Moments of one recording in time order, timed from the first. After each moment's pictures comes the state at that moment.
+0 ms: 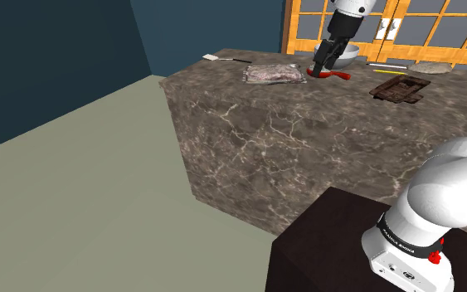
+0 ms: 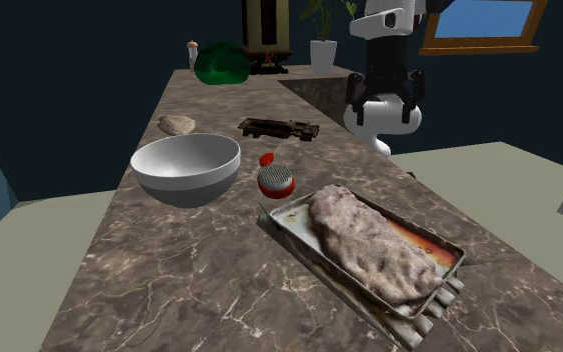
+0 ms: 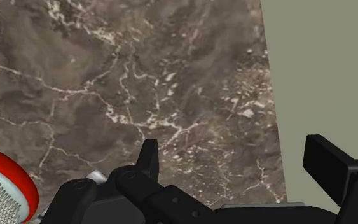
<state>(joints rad) -0.03 -0.67 -0.20 -2.32 -0.01 1.86 -0.31</state>
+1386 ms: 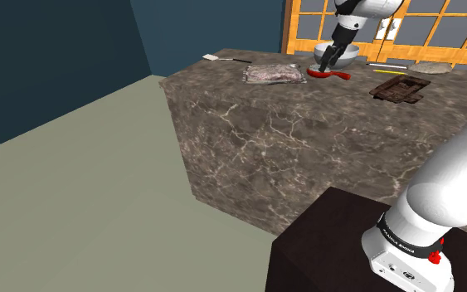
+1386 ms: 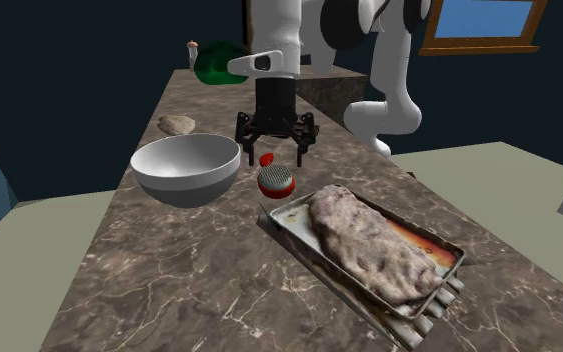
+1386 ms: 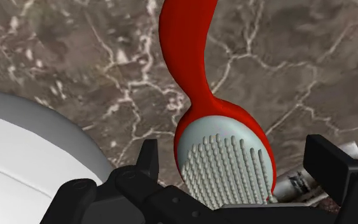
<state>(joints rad) -0.04 -0.15 -0.55 -2.01 0.11 2.10 -0.74</state>
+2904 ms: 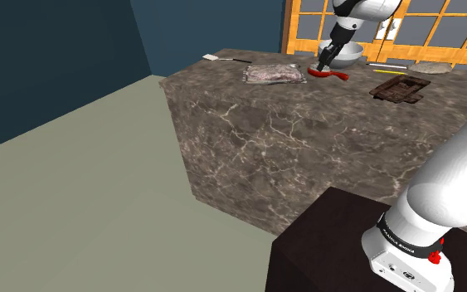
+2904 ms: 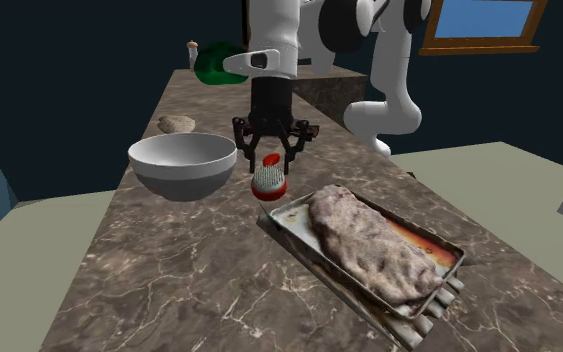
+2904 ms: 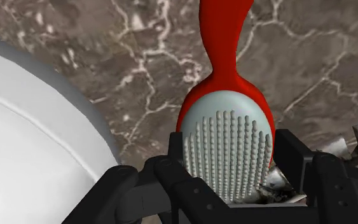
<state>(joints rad) -0.03 -0.12 -0.56 -2.01 0.14 2.18 -0.77</state>
